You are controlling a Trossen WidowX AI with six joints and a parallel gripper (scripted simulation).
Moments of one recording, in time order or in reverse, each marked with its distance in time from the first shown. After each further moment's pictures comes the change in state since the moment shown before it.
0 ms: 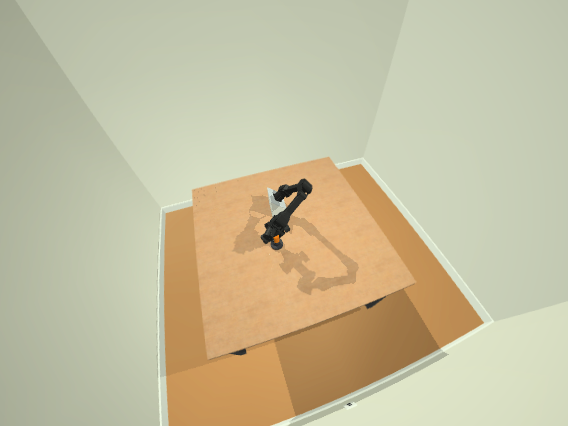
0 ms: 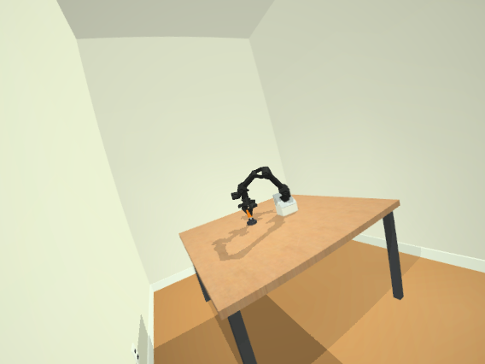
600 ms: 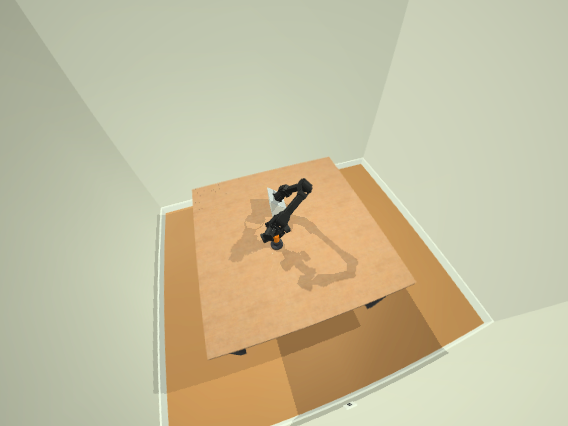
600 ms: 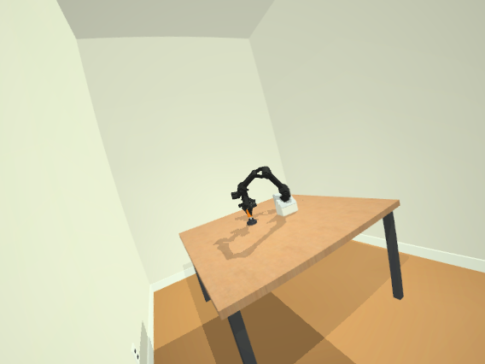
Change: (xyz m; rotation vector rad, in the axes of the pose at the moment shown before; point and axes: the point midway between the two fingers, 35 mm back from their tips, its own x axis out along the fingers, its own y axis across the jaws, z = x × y) arm -0.003 -0.001 -0.001 0.077 0.002 -0.001
